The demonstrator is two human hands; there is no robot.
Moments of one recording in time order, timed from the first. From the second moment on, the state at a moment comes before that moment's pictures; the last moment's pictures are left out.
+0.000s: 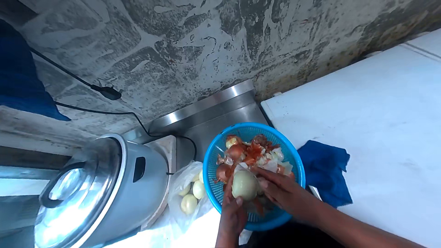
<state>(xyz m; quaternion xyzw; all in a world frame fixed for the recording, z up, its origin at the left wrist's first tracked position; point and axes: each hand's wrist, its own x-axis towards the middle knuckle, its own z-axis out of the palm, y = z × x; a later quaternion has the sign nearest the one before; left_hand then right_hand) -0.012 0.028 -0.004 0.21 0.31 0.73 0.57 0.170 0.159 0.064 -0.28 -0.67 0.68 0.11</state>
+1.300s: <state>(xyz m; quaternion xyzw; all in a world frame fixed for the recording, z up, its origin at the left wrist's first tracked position) -0.003 0.040 0.000 0.15 0.47 0.72 0.48 0.166 0.138 0.050 -0.28 -0.72 0.62 0.14</state>
